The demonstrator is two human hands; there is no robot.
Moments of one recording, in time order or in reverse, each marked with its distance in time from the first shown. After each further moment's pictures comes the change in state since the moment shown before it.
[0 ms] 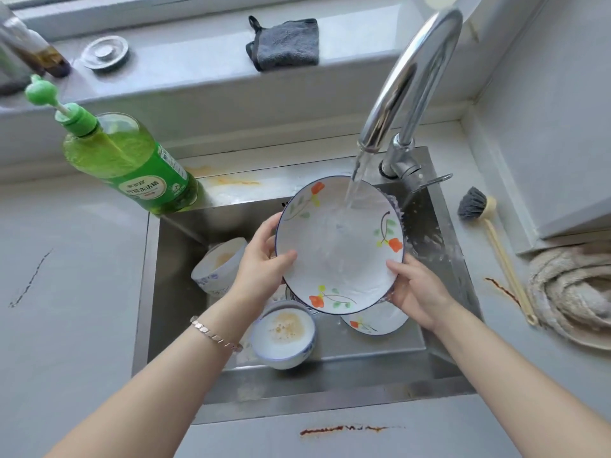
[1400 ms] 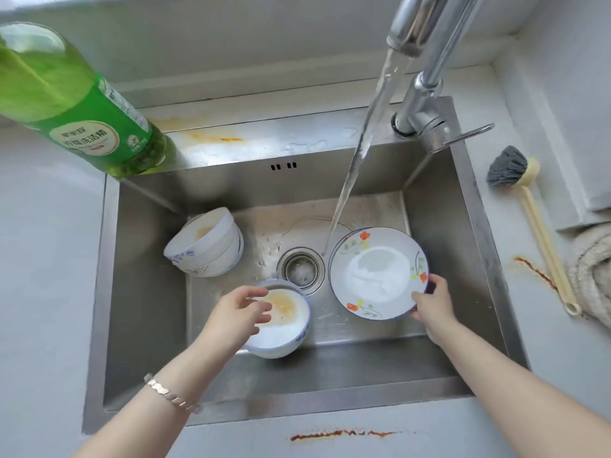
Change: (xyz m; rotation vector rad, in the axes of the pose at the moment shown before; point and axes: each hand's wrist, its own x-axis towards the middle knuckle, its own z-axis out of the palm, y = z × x) left_hand -0.018 -0.105 -0.033 0.356 0.074 -0.515; right_hand 0.070 0.093 -0.092 -0.385 0.621 -0.004
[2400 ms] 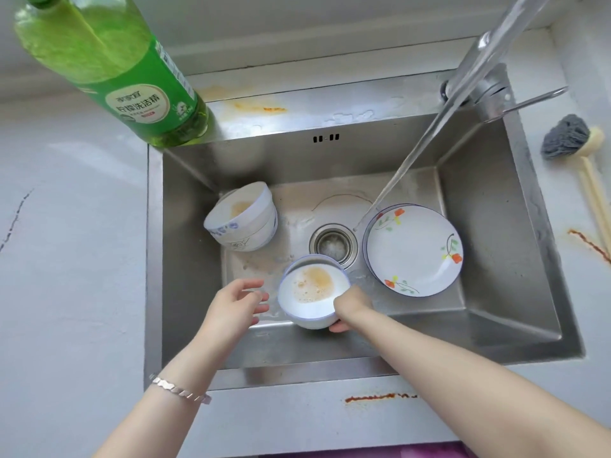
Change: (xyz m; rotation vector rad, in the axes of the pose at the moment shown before) left_hand -0.002 -0.050 -0.062 -0.097 0.071 -0.062; right_hand -0.087 0.044 0.158 -0.593 -0.309 0.238
